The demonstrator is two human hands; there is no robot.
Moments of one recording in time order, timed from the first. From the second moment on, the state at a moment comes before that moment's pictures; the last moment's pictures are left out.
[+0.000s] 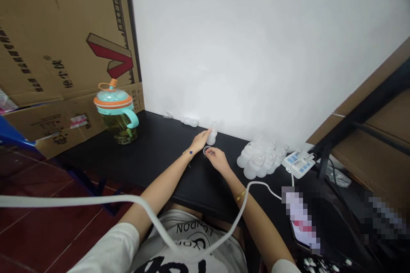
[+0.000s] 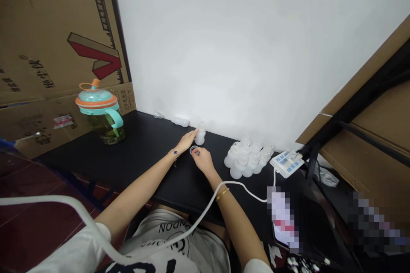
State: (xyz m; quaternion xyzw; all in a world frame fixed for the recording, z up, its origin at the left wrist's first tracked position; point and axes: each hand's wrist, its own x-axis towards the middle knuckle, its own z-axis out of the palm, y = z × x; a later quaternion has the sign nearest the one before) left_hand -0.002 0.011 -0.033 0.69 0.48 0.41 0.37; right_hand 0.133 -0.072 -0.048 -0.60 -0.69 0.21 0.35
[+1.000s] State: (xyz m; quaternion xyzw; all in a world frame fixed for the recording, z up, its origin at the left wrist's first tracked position) left_hand -0.009 0.027 -0.021 0.70 0.54 0.39 0.25; right_hand 0.145 -0.071 -0.066 -0.59 -0.49 0.33 0.55
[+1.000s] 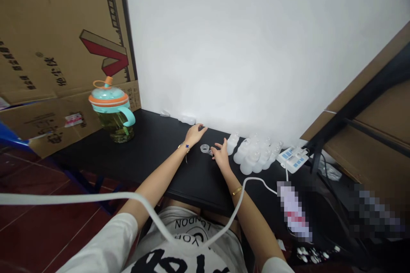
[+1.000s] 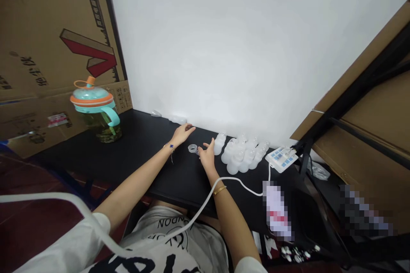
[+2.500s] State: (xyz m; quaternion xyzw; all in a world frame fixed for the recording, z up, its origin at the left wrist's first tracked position) left_hand -0.003 0.035 0.023 0.89 0.25 0.33 0.19; right_hand 0.140 -0.075 -0.067 -0.62 -0.55 0.25 0.51
